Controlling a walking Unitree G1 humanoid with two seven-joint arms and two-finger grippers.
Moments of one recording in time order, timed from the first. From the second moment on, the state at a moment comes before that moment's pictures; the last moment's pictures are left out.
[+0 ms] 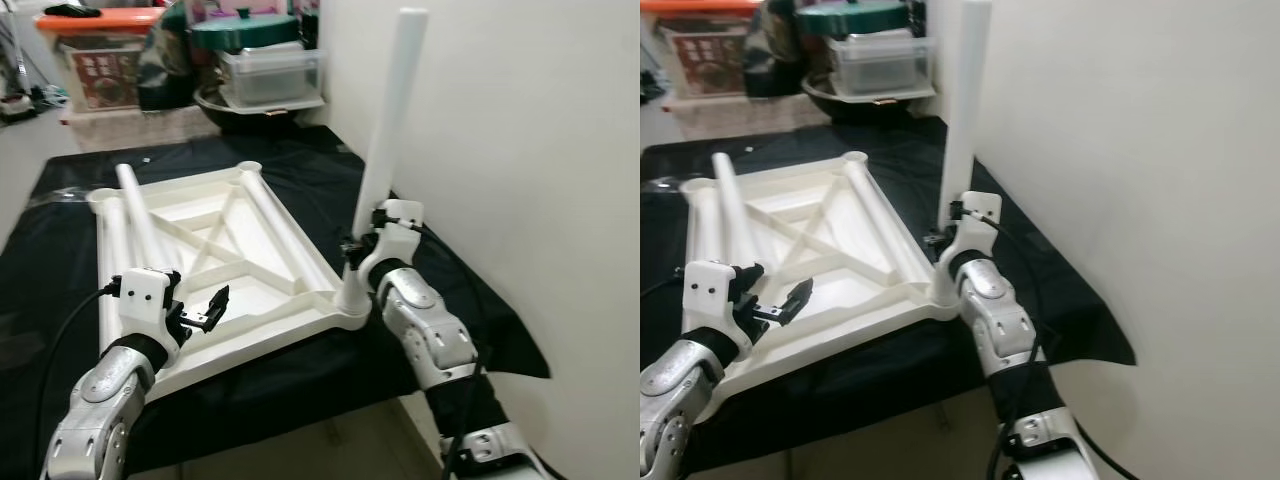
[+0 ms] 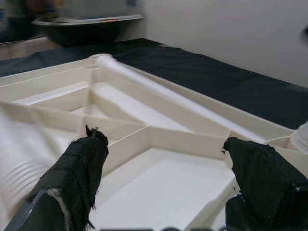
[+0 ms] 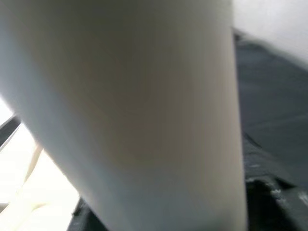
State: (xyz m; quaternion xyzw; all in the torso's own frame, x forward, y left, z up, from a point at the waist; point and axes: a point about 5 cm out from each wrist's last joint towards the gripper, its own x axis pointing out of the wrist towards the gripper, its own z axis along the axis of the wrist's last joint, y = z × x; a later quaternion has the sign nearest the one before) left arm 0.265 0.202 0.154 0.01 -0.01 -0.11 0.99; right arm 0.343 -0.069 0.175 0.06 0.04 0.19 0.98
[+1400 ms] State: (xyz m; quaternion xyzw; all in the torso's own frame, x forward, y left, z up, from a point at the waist) left arm 0.265 0.200 0.158 0.01 -0.01 -0.12 0.99; right arm 0.300 -0.047 0.209 0.04 -0.03 0.59 0.81
